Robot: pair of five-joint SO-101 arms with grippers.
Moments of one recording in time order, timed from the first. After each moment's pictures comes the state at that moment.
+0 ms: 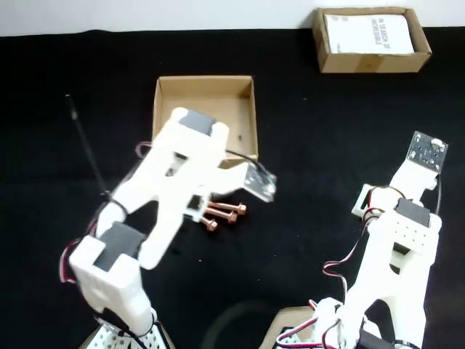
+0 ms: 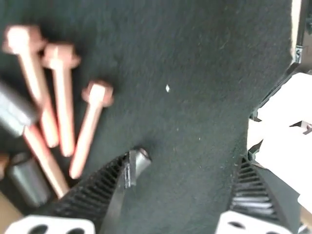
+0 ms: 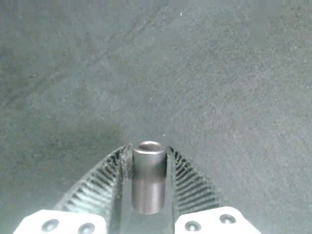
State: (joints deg) left arm 20.6 14.8 0.8 100.4 -80.3; right arm 19.1 -31.0 49.4 49.6 1.2
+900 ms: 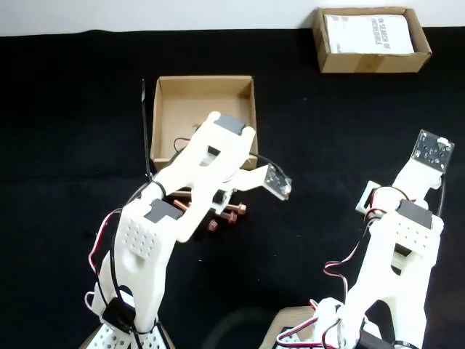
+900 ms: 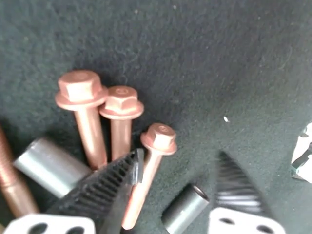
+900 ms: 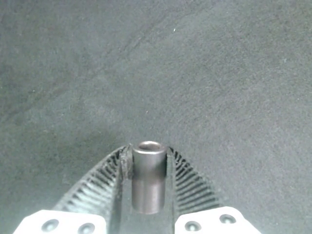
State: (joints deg) left arm 21.2 42.0 -20.4 98.3 -80.0; right arm 20.0 -31.1 49.6 46.9 1.2
